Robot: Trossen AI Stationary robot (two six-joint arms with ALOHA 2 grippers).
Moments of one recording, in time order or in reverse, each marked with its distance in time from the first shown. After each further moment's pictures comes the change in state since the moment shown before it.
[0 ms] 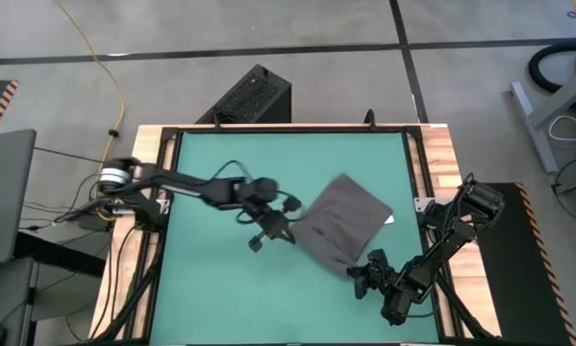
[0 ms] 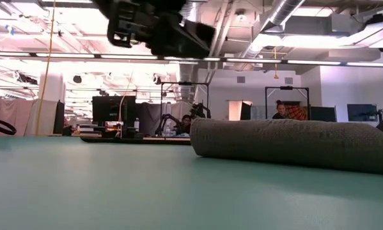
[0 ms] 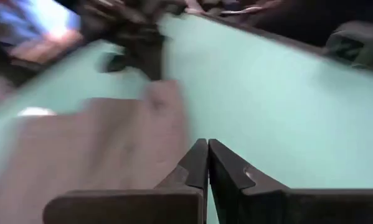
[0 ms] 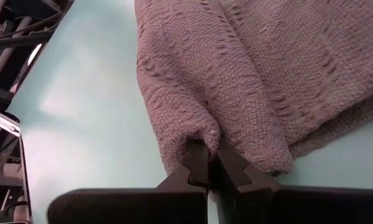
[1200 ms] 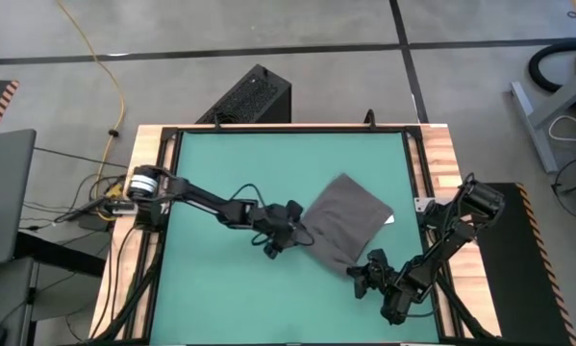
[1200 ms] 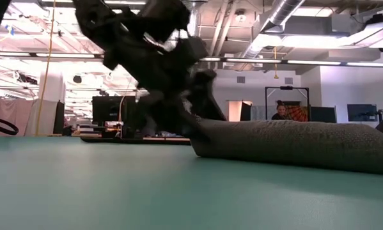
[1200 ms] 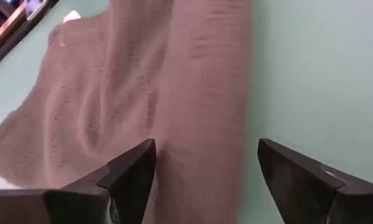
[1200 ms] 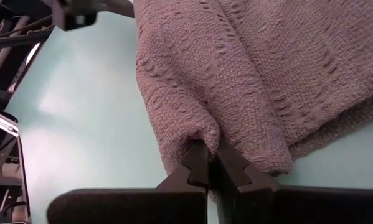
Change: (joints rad) left arm -0.102 0.206 -0.097 0.251 -0.515 0.070; right arm -0.001 0.000 -0.001 0.001 -0.015 -0.001
